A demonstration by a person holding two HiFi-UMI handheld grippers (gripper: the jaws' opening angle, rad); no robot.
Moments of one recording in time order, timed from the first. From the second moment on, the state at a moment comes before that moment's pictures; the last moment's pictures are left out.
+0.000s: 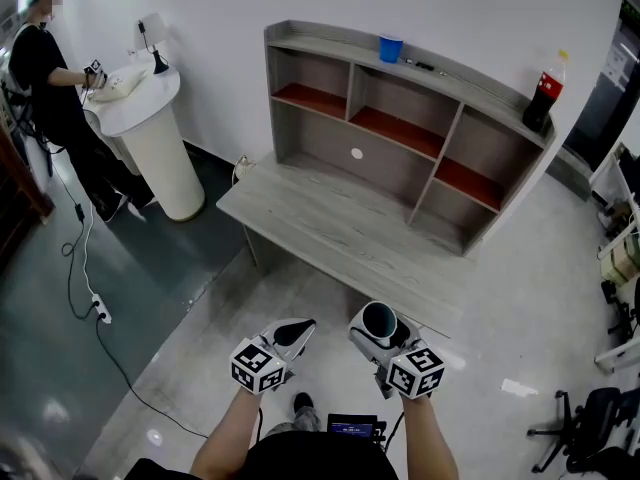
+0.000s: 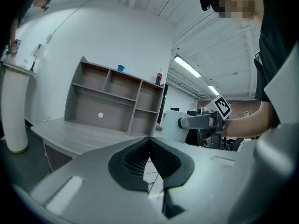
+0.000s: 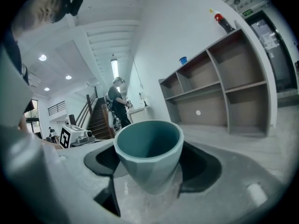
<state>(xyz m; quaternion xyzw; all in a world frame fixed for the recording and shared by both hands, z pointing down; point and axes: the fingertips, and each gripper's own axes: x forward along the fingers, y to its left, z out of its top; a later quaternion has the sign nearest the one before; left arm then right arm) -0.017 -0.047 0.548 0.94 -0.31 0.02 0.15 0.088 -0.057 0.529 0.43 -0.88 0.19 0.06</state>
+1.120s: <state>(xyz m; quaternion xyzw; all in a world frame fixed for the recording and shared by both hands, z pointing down) -0.038 -0.195 0.562 0.94 -0.31 0.04 0.16 0.067 -0.204 0.542 0.43 -0.88 0.21 0.05</state>
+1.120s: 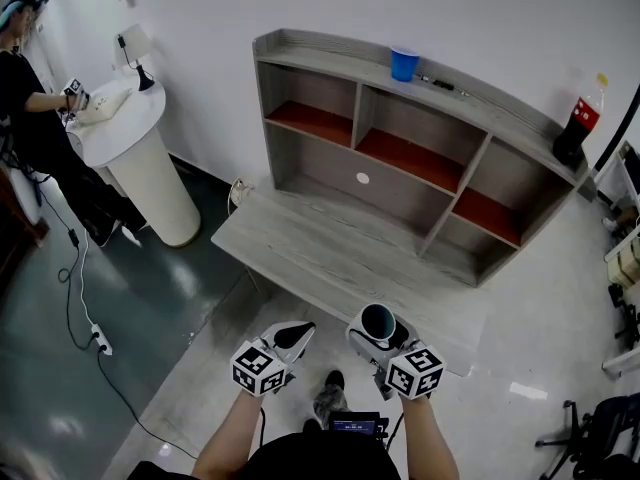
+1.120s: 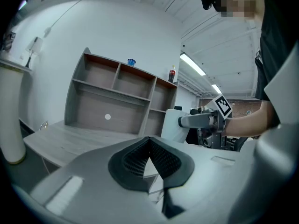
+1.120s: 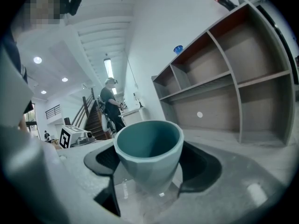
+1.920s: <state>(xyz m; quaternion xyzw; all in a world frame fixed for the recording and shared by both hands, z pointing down) -0.016 -0.355 0.544 0.93 -0.33 0.05 0.14 0.091 -0.371 0.532 0.41 -0.89 0.20 0.05</state>
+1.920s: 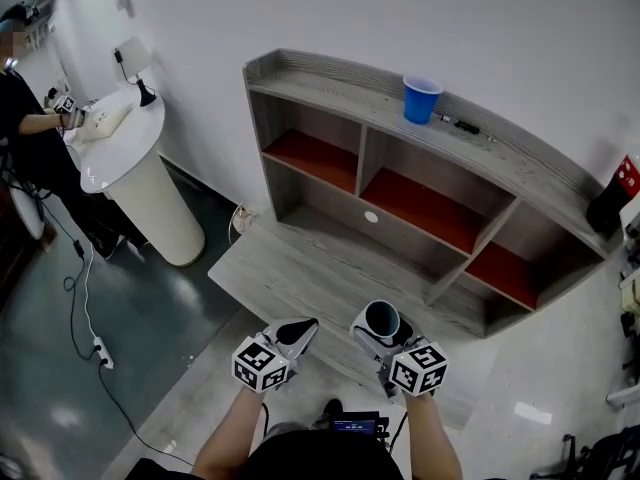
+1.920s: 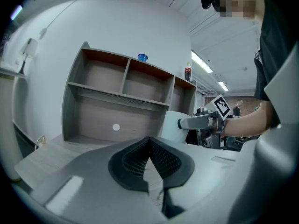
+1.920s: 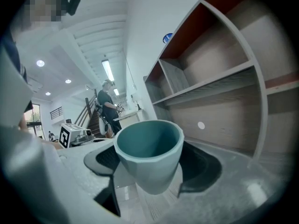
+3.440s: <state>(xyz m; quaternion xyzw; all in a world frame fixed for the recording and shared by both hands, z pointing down) -0.037 -0.415 0.551 0.93 -0.33 0.08 0.14 0.062 -0.408 0.519 0.42 -0.89 0.20 0.04</state>
